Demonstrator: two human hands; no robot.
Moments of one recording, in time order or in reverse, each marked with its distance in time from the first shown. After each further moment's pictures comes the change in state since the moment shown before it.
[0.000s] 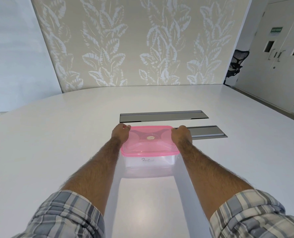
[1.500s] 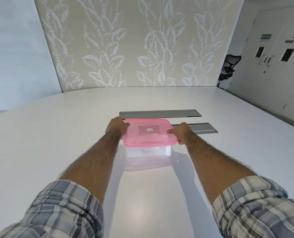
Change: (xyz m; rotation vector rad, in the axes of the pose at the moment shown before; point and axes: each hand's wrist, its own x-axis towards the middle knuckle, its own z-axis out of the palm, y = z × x) left_hand -0.050 0.027 -0.047 0.414 -0.029 0.066; right_hand -0.040 0.005 -0.051 0.083 -0.229 0.043
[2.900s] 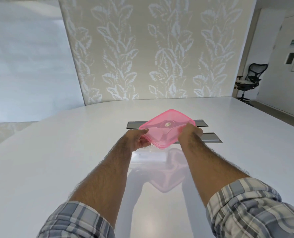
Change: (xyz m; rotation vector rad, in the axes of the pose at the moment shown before) left_hand -0.101 0.093 0.023 -1.176 -0.258 -0.284; right_hand -0.023 0.008 -0.065 1.167 0.243 0.184
